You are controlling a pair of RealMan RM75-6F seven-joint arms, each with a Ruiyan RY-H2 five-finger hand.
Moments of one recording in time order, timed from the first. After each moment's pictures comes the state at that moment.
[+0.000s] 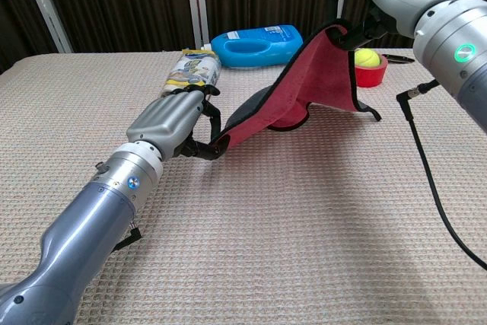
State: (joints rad) left arm -0.71 -2.17 -0.31 -0.97 1.28 1.20 0.30; right arm 0.68 -1.72 0.36 -1.64 -1.18 1.43 -0.72
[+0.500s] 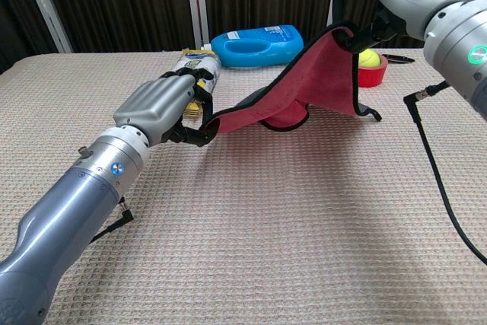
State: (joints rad) left arm -0.71 -2.09 -0.30 -1.05 1.30 1.22 0.34; right arm 0.67 -1.70 0.35 -1.67 -1.18 1.43 -0.71
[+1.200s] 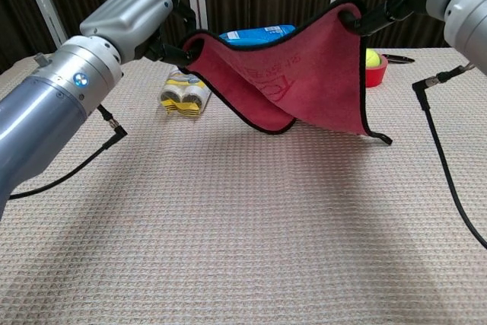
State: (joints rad) left arm -0.74 -1.85 -0.41 -1.34 1.29 1.24 0.48; right arm 0.64 -1.64 0.37 -1.77 -1.16 1.43 -0.66
